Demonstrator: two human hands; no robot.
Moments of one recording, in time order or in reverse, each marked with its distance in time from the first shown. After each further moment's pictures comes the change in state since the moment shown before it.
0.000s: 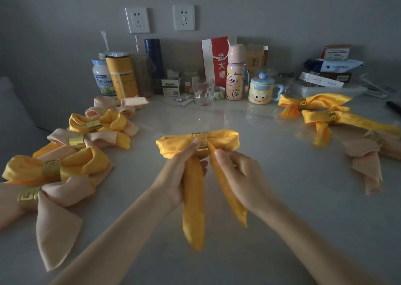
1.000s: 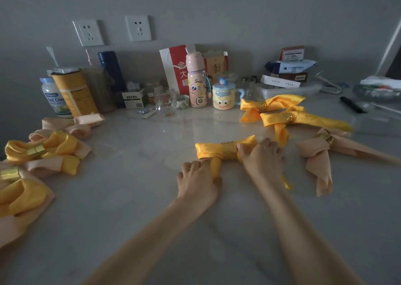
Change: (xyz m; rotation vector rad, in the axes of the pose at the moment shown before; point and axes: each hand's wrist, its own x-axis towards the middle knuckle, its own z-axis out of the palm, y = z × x) left_hand 0.062 -0.057 0.104 1.654 0.033 0.316; right_hand 0.058 0.110 -0.087 -0.702 0.384 0.613
